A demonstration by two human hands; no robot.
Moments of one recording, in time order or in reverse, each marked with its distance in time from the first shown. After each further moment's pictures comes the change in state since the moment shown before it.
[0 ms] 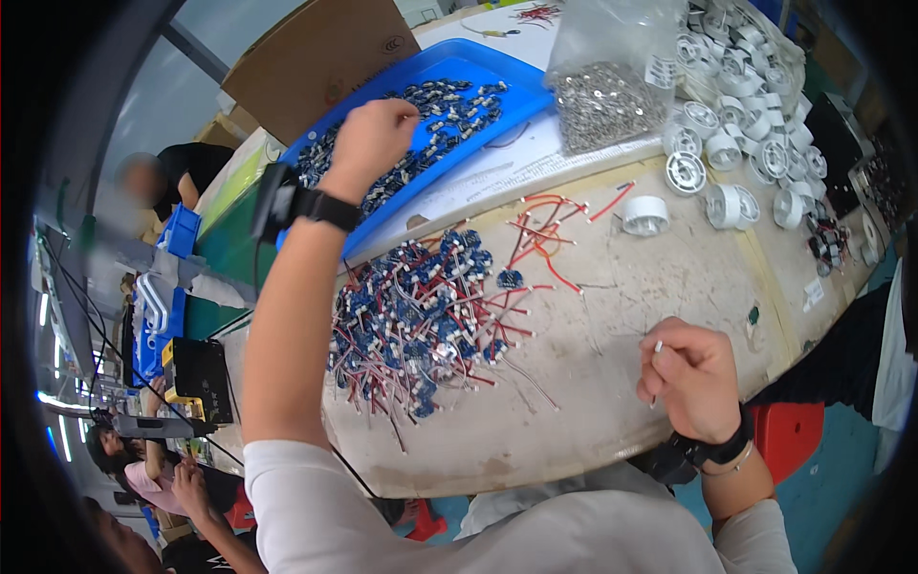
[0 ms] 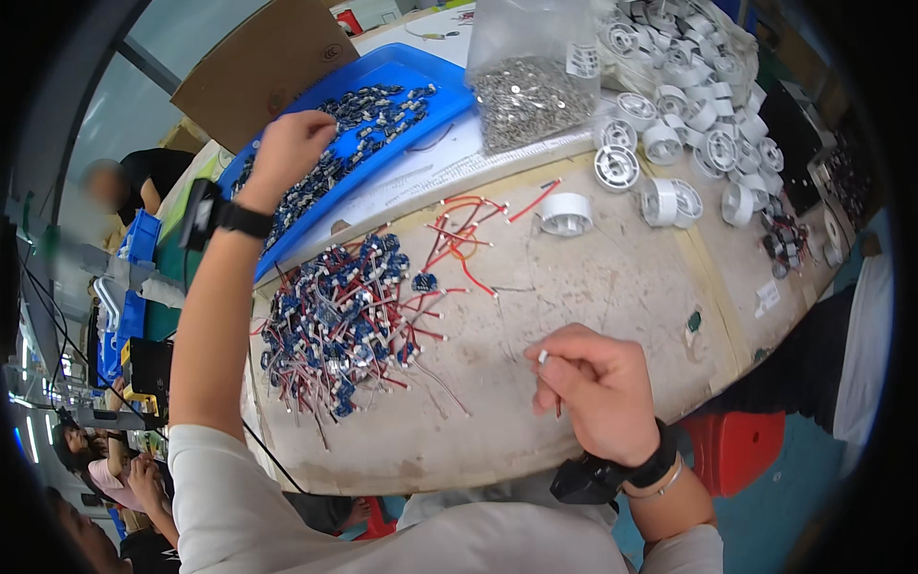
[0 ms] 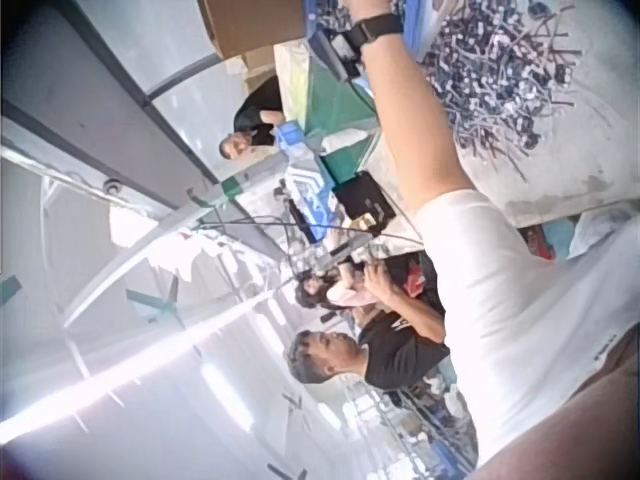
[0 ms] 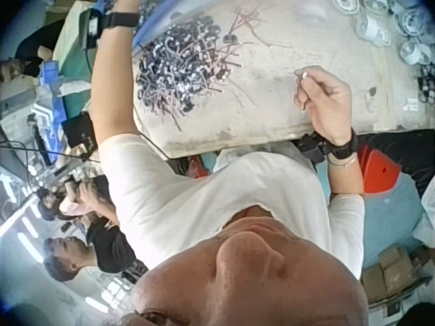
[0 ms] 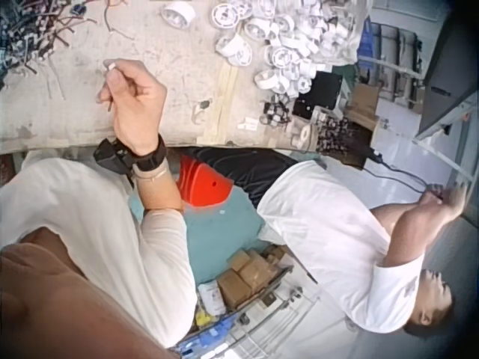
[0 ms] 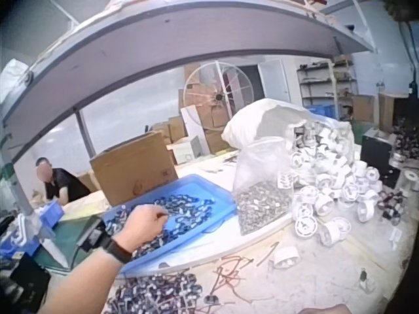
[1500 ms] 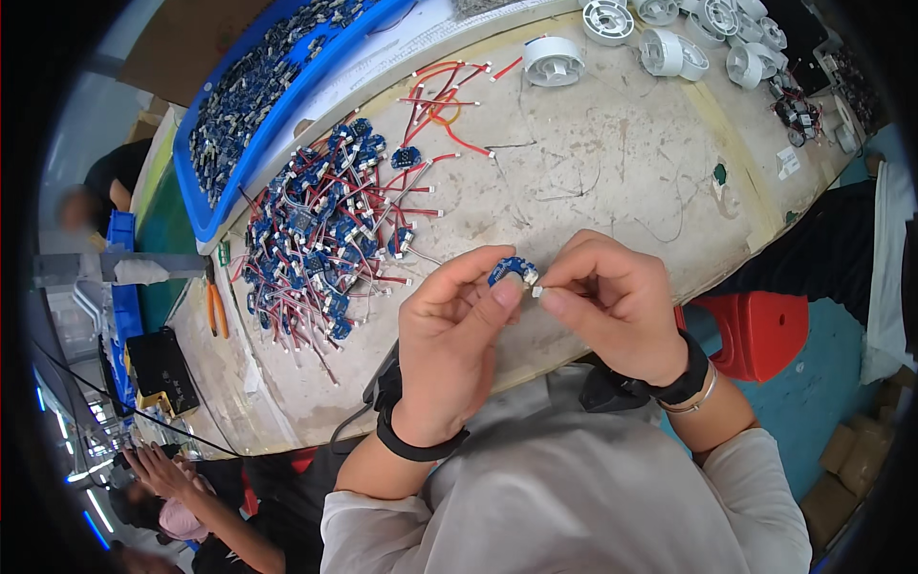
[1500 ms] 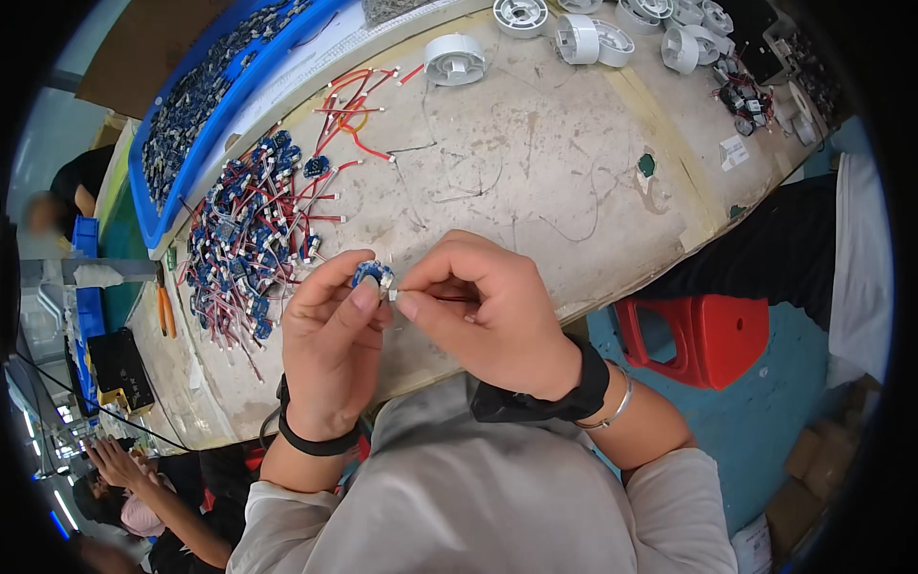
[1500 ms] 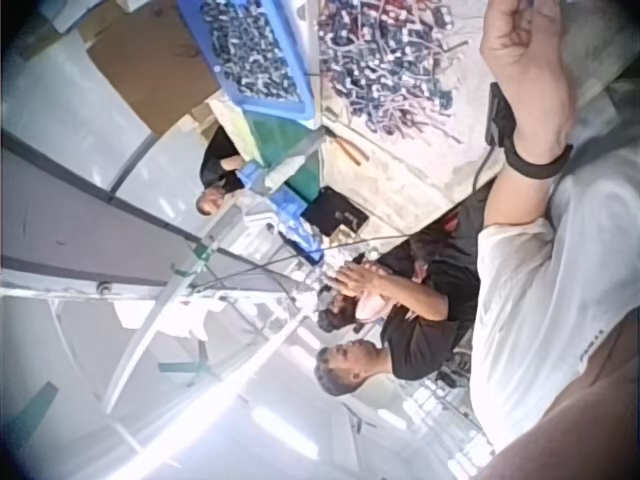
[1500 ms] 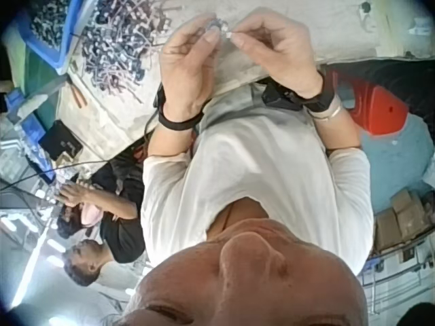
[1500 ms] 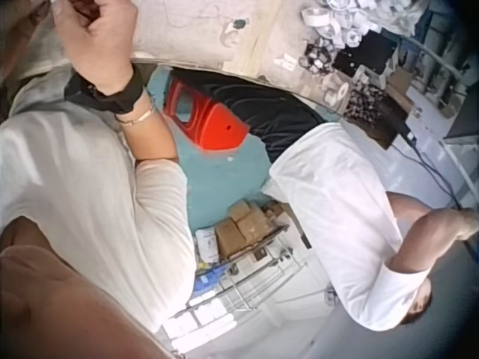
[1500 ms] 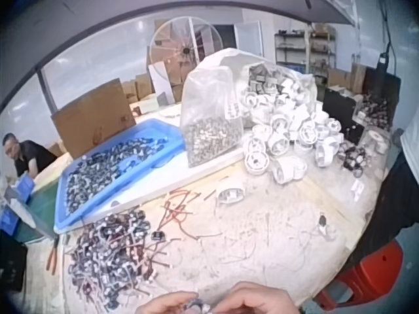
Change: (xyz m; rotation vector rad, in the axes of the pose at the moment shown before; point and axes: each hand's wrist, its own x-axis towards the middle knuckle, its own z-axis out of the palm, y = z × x) left_hand -0.245 0.206 0.011 -1.939 -0.142 -0.671; right_hand -0.028 0.043 0.002 -0.316 -0.077 -0.203
